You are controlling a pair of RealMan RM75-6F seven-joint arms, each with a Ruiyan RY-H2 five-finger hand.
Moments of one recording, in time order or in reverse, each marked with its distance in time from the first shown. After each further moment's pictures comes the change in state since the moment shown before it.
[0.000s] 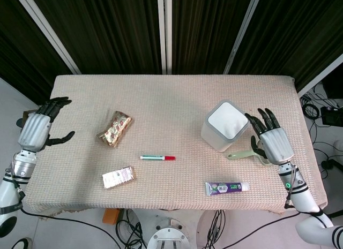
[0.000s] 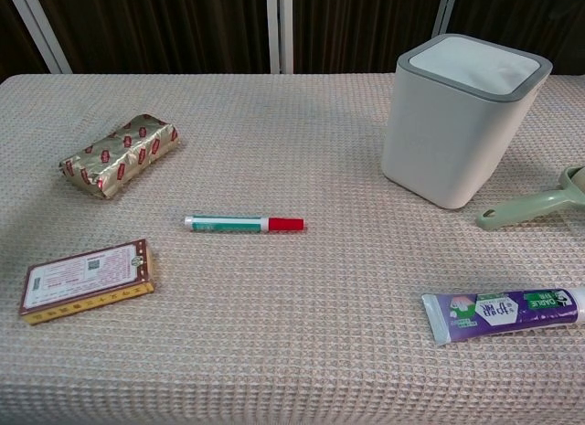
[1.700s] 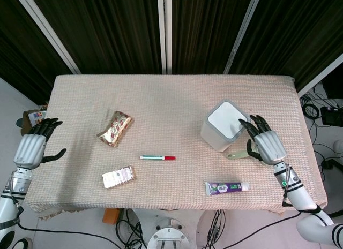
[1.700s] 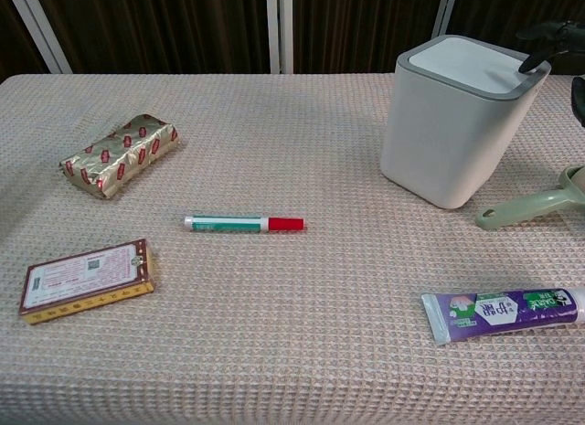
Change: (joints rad) left arm 0.100 -0.140 0.087 0.219 0.019 0.040 0.058; right arm 0.031 -0.008 -0.029 0.017 0.020 -0.153 0.161
